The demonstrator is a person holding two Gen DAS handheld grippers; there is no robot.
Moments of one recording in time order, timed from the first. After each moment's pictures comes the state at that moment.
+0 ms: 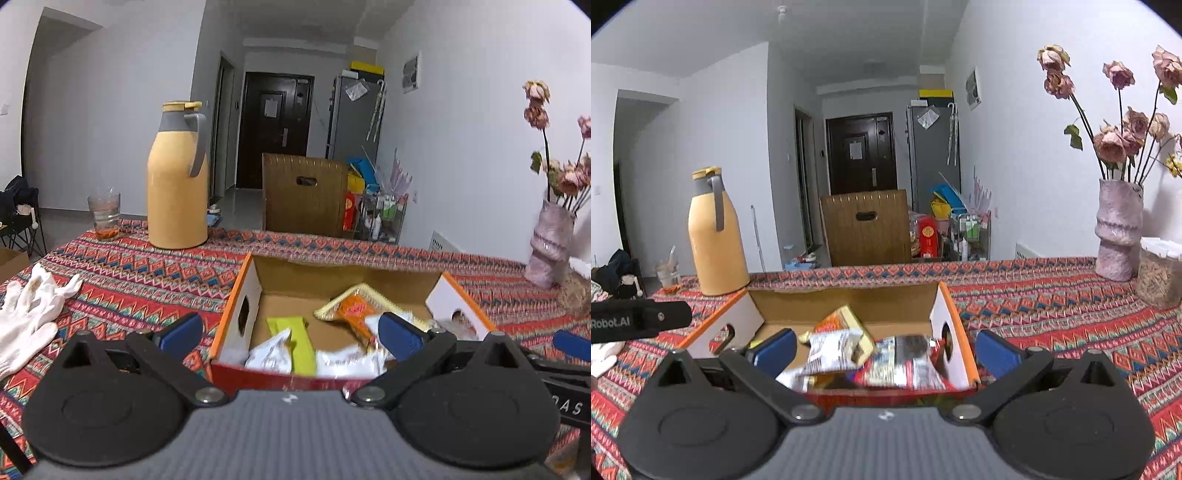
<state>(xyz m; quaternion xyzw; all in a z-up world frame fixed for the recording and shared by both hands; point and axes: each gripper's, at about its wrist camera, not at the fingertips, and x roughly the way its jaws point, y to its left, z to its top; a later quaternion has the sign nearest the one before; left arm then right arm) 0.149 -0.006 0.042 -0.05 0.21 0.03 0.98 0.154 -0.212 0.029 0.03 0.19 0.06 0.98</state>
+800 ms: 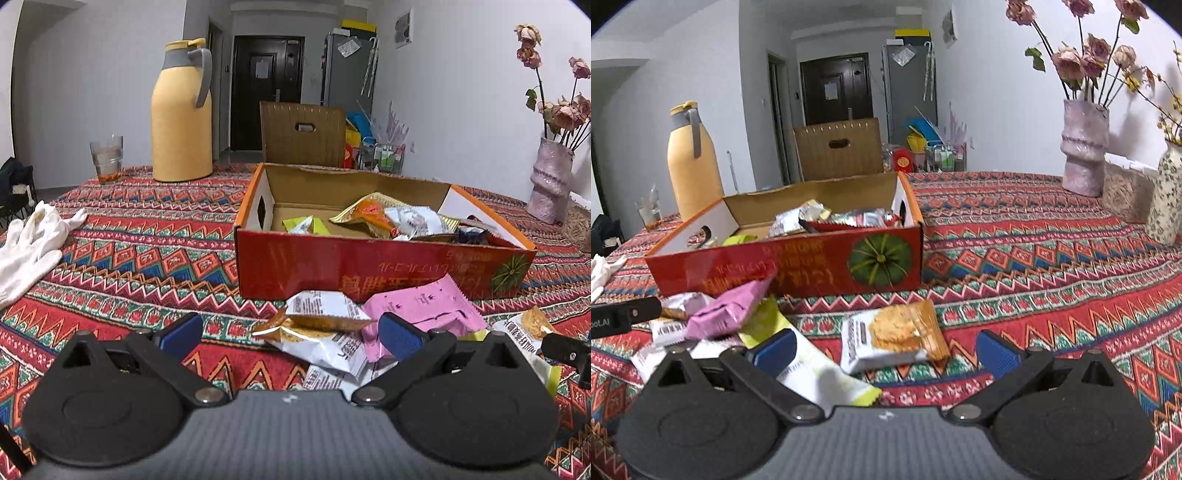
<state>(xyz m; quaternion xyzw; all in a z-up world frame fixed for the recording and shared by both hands) 0.115 0.011 -0.034 -0.03 0.27 0.02 0.96 0.100 -0.237 -0.032 0.04 0.30 0.03 0.95</state>
